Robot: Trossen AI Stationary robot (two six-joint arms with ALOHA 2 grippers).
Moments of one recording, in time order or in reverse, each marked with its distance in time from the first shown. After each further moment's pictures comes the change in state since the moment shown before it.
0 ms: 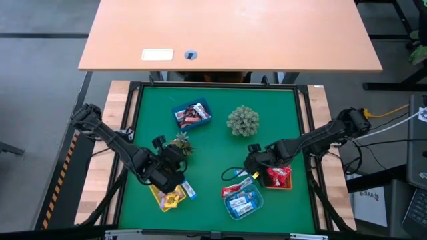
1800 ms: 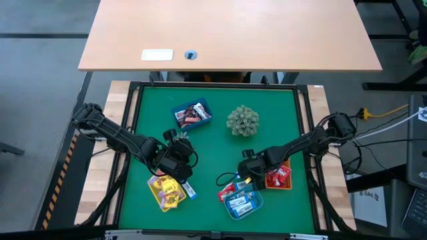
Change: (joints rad) left arm 0.135 0.000 0.000 0.160 0.037 0.282; right arm 0.002 0.216 -0.016 0.158 0.007 0.006
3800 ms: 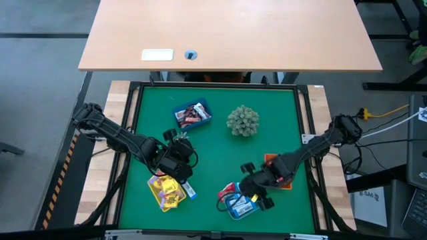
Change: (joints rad) left arm 0.000 0.000 0.000 0.002 -0.001 -0.001; right arm 0.172 -0.062 0.391 -0.319 -0.116 0.074
